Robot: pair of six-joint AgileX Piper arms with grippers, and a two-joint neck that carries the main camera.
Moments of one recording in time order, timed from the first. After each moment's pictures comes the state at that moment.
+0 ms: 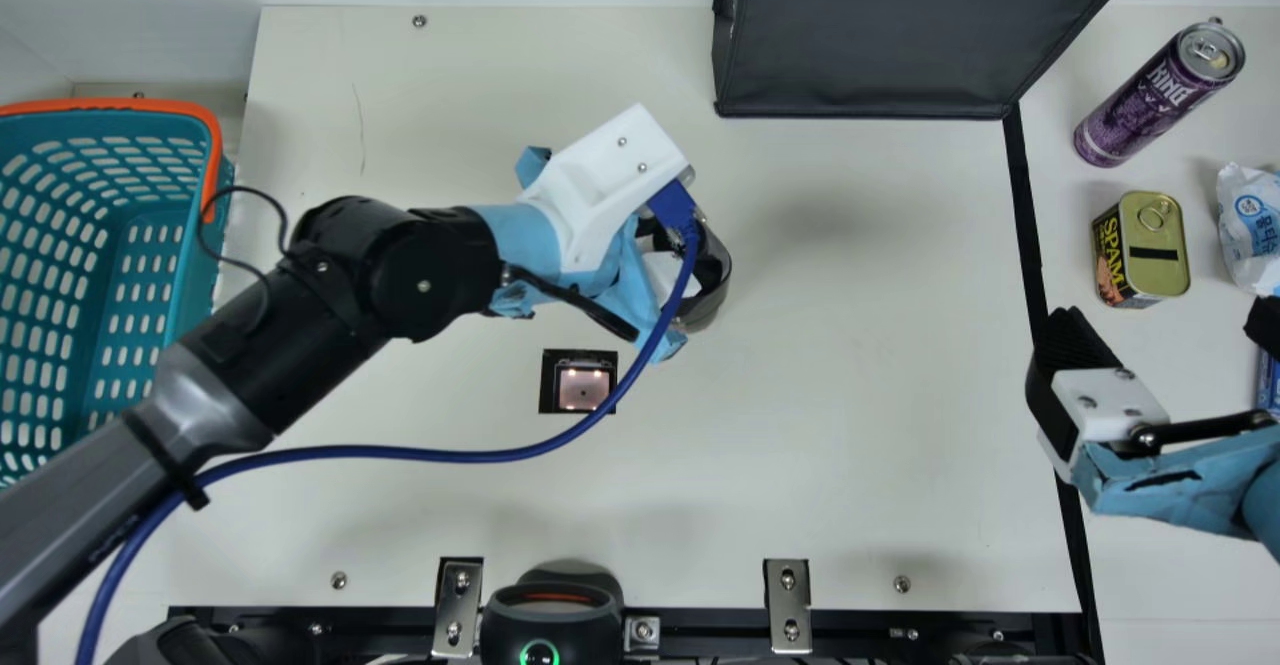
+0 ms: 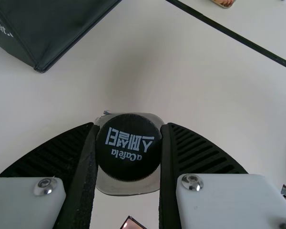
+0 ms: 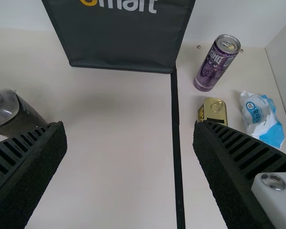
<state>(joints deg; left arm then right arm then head) -42.3 93.8 -73.6 -28.6 36.1 30.9 0.7 42.7 -69.8 -0.7 69.3 0.0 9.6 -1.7</state>
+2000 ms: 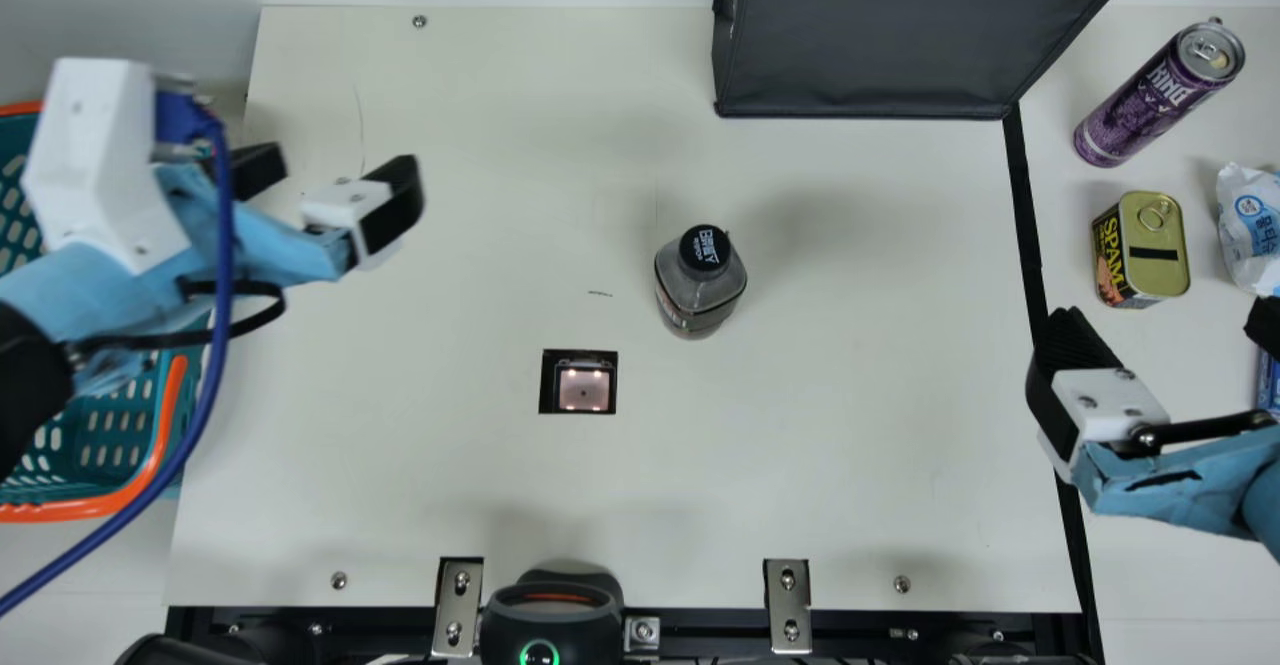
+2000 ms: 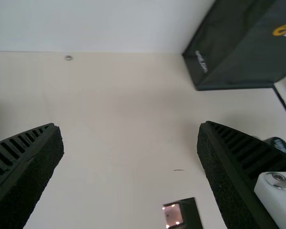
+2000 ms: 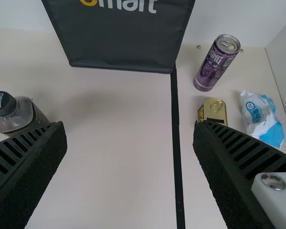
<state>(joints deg) -13.8 59.9 -57.4 -13.8 40.6 -0.9 0.7 42.7 -69.8 -0.7 69.3 0.0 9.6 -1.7</state>
